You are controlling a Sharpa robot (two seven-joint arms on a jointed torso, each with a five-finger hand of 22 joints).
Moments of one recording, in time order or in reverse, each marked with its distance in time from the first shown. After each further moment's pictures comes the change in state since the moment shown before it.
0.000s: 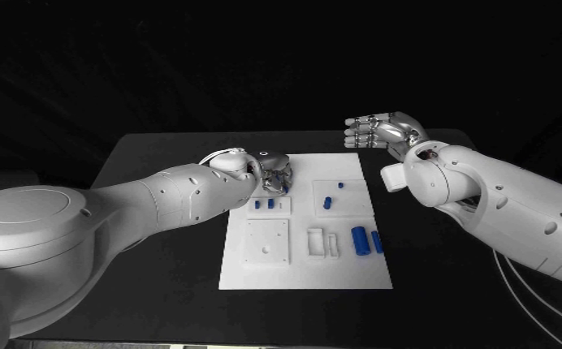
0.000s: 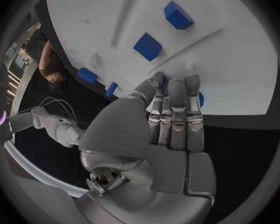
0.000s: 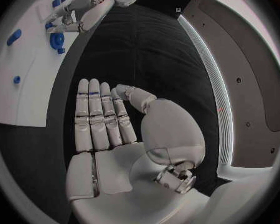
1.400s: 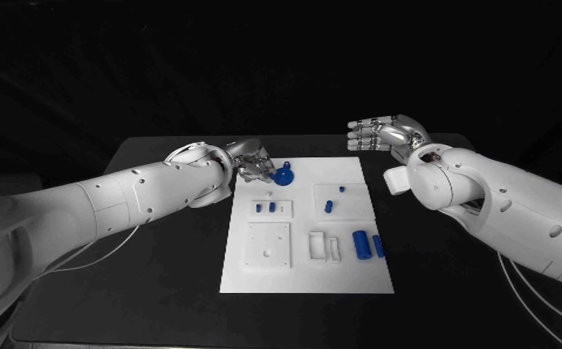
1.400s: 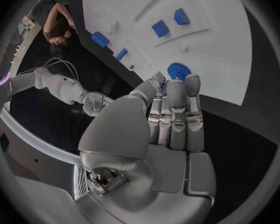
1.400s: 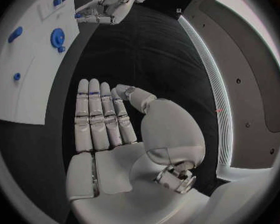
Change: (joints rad) left arm 0.026 -0.248 0.089 0.257 0.252 -0.038 -0.019; left_hand 0.003 0.008 0.051 0.008 -0.064 0.020 0.002 -0.003 0.000 0.011 0.002 0.000 -0.001 0.035 -0.003 0.014 0.014 -0.002 0.007 -0.007 0.064 0.000; right arm 0.000 -0.022 0.000 0.006 0.001 -0.001 0.001; right_hand 0.000 0.000 0.000 0.000 0.004 0.000 0.000 0.000 0.000 0.000 0.000 0.000 0.000 0.000 0.000 0.000 0.000 0.000 0.000 0.000 -0.009 0.000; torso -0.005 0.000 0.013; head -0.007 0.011
